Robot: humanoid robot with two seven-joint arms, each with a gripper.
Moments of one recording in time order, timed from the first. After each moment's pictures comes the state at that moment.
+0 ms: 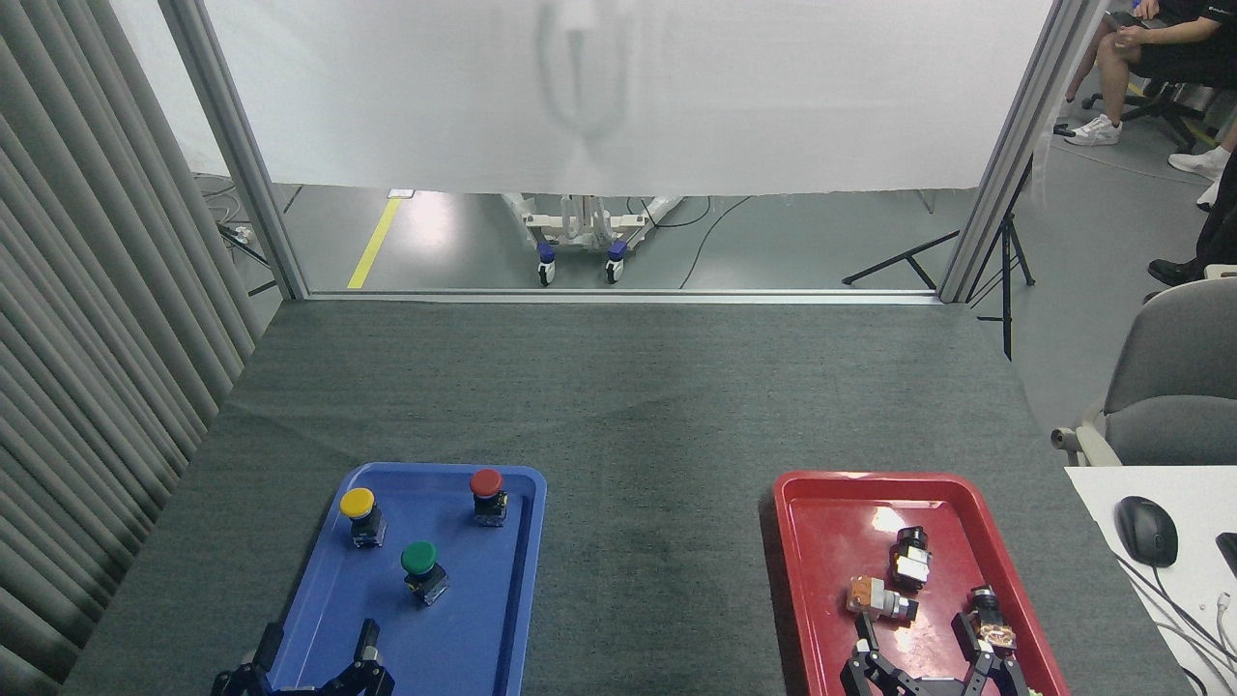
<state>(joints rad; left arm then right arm) 0.30 0.13 0.01 -1.68 -1.28 -0.03 0.22 0.31 -0.01 -0.06 -1.72 1.43 -0.08 -0.07</state>
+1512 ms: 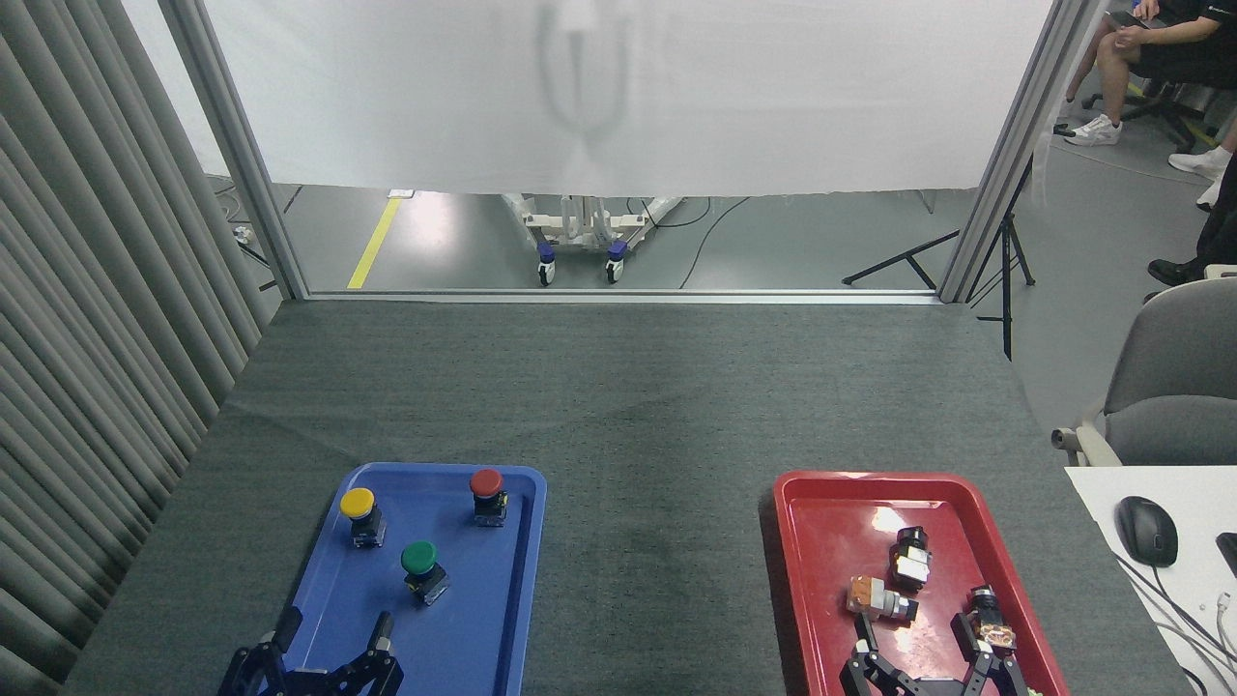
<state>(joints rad) 0.23 0.17 0.00 -1.63 -1.29 -0.11 0.12 0.31 -0.01 -0.06 -1.72 1.43 -0.08 -0.08</state>
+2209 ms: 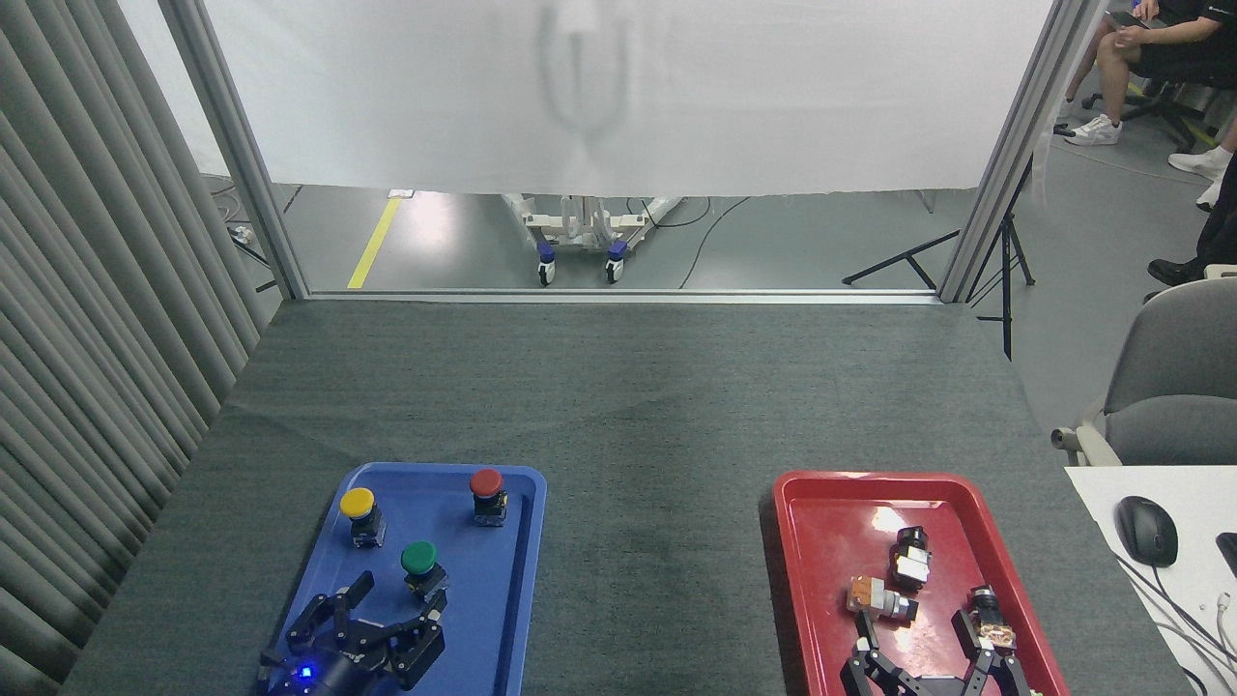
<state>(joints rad) -0.08 0.19 -0.05 -1.20 -1.31 -0.38 0.07 0.31 -0.01 -0.06 -1.72 1.43 -0.09 -0.10</state>
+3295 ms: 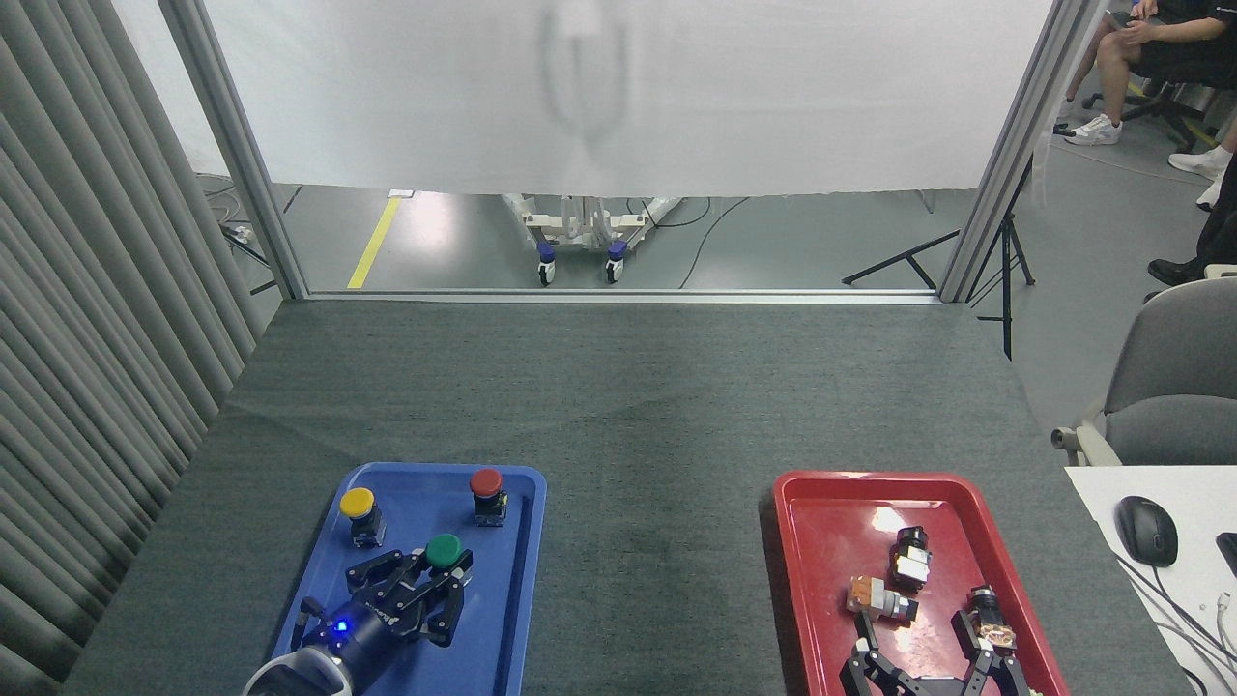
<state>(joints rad) -0.20 0.21 -0.13 -1.16 -1.39 -0.51 0.08 0.31 -0.01 -0.06 -1.72 1.43 -0.09 -0.10</state>
